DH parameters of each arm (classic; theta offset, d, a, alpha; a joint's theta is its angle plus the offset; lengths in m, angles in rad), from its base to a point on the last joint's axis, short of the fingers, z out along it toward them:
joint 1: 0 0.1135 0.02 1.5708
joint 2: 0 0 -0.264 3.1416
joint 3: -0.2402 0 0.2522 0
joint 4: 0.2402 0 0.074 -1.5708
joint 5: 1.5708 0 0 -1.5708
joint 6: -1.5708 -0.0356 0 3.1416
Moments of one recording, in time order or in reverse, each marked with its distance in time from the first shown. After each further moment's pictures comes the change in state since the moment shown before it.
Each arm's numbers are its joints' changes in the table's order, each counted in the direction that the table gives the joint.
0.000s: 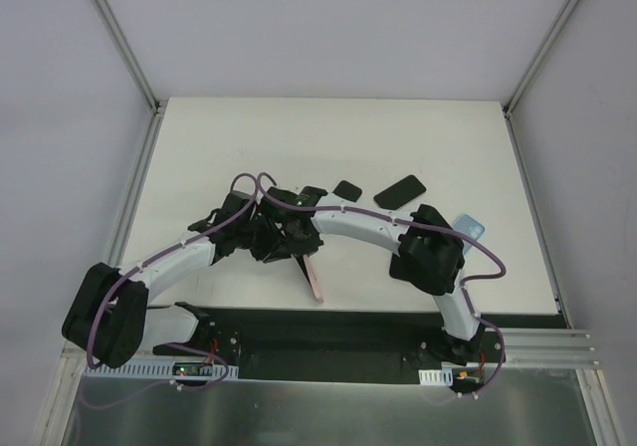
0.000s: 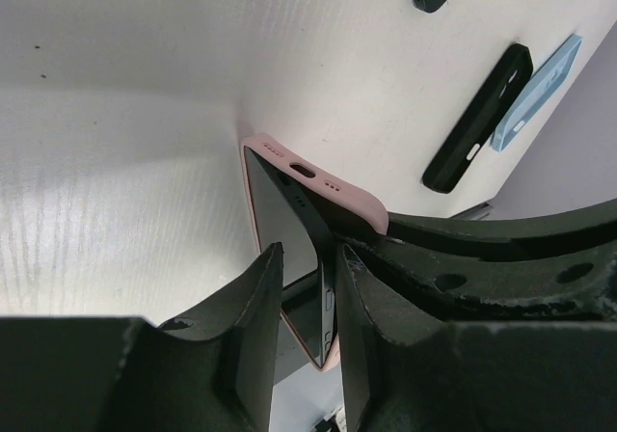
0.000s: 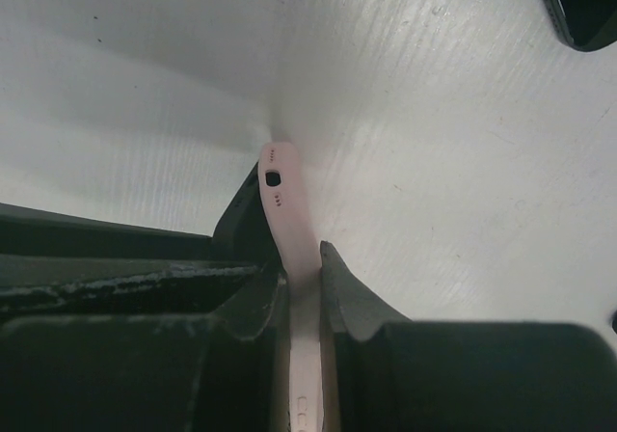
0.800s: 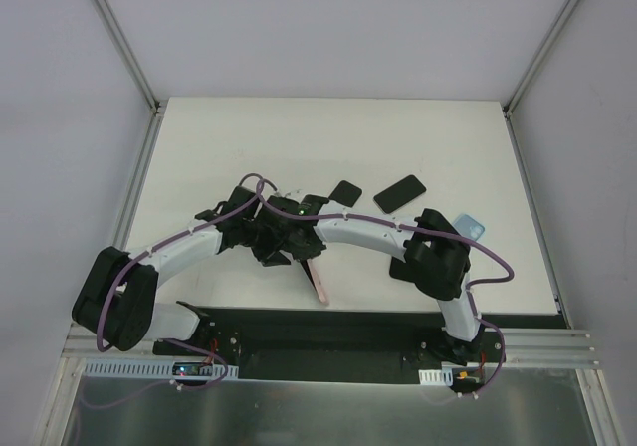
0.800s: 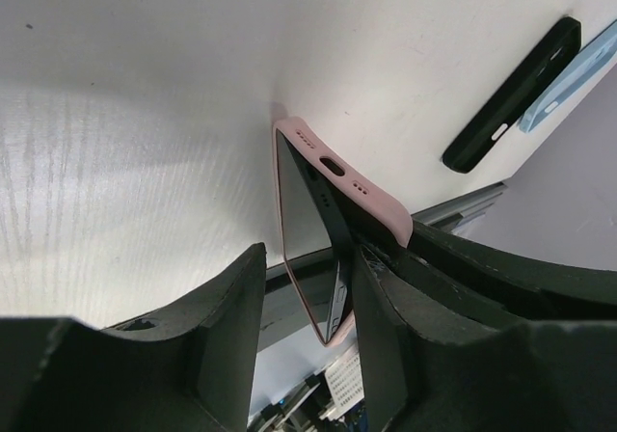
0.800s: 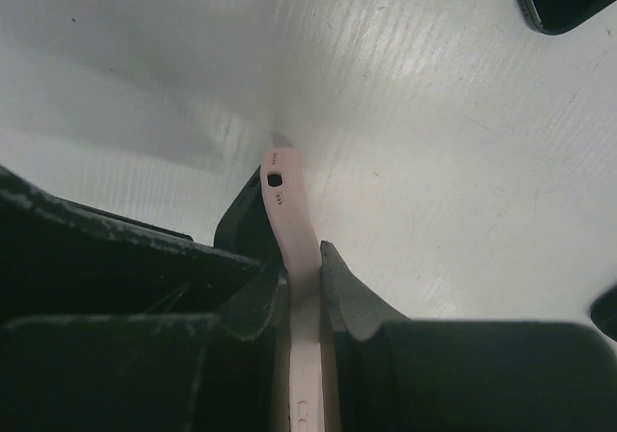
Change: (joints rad) left arm -0.003 -0.097 -0.085 0.121 0.052 -0.006; right arm 0.041 0.060 0.087 -0.044 0.088 -0.008
